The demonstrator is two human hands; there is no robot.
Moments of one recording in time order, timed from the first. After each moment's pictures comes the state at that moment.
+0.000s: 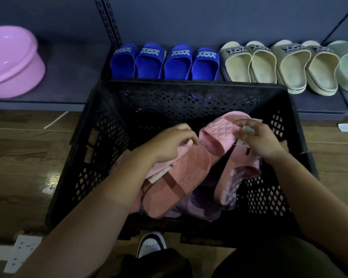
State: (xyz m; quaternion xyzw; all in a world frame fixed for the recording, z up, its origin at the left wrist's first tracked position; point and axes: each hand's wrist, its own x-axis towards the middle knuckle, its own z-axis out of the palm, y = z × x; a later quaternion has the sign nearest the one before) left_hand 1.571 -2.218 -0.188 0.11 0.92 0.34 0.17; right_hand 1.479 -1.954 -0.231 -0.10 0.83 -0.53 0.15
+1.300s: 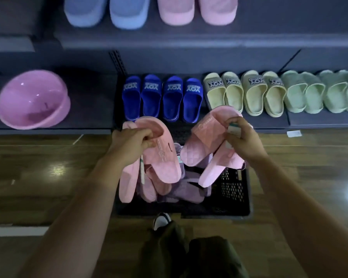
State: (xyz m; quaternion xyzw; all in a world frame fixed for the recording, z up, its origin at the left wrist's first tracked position) left_hand 1.575 -2.298 0.070 -0.07 0.97 0.18 0.16; right_hand 1.495 -1.993 0.056 -0.03 0.87 -0.46 0.15
